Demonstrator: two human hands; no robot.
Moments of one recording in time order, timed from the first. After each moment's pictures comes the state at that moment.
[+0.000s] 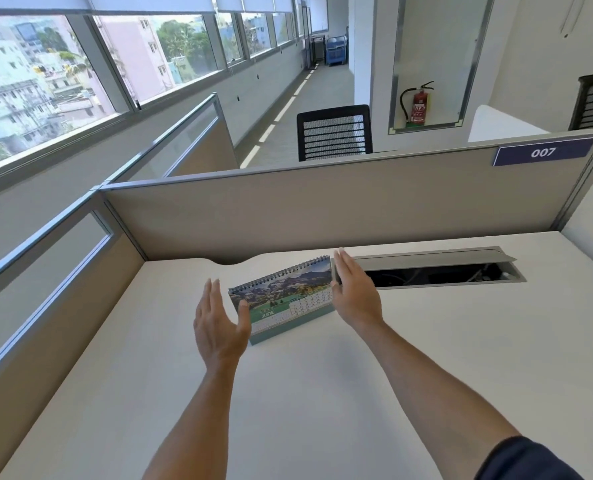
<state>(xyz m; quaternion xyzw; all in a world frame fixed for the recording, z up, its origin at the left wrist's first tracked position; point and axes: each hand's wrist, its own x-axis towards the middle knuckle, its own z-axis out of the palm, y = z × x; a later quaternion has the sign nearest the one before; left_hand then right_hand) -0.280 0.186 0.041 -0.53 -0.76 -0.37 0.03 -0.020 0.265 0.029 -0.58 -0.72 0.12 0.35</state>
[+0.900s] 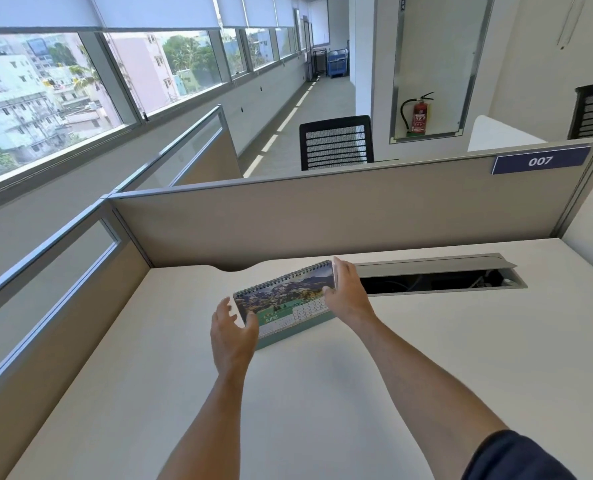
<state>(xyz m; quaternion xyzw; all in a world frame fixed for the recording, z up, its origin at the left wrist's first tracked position) -0.263 0.180 0.047 -0.44 -0.76 -0.45 -0.15 -0.038 0.270 0.050 -0.58 -0.67 0.28 0.36</state>
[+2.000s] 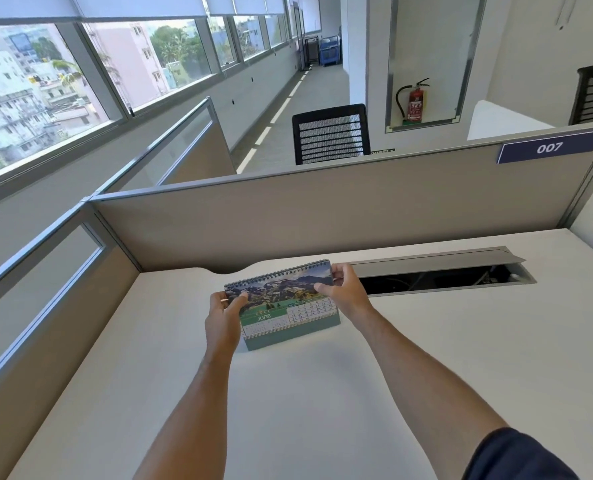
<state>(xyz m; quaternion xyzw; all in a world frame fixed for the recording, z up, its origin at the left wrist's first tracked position) -0.281 0.236 0.054 -0.37 -0.71 -0.50 -0.33 -0.038 0.304 0.031 -0.57 -0.52 0.47 0.43</state>
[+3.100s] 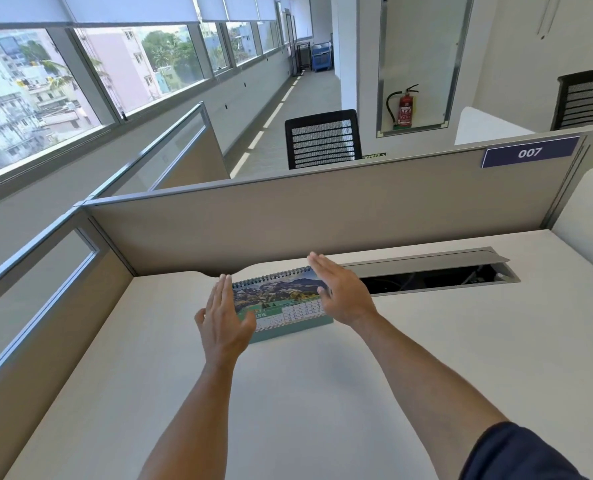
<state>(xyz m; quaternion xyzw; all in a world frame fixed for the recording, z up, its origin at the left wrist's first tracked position) -0.274 0.223 0.058 -0.61 -0.75 -0.25 0.00 -0.016 0.291 0.043 -0.48 -0.82 0.08 0.32</state>
